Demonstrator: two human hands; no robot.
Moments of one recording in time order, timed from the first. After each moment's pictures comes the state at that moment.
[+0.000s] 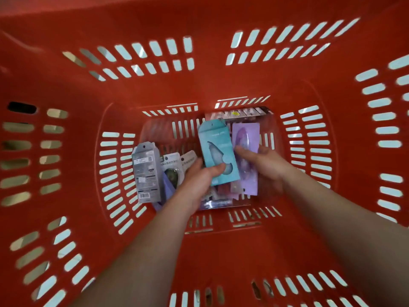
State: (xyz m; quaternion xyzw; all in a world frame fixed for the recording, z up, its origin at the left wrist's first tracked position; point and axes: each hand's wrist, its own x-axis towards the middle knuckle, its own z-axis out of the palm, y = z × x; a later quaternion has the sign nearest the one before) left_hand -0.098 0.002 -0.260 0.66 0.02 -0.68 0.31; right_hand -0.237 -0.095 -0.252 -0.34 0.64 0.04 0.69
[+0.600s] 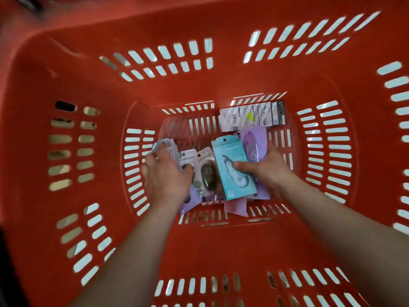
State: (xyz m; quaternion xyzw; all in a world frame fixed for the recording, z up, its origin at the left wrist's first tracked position) left_hand -0.037 0.036 -0.226 0.92 -0.24 -0.31 -0.02; right_hand -0.225 -0.062 -0.259 -0.35 0.63 -0.03 0.69
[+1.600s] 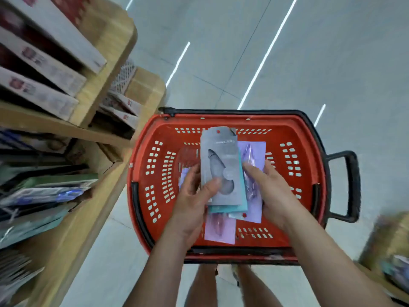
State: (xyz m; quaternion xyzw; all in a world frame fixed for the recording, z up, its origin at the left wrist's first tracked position) left_hand -0.080 0.034 0.085 0.56 0.06 -0.60 0.56; right_hand -0.204 -0.071 0.061 -0.32 0.56 -0.11 0.76
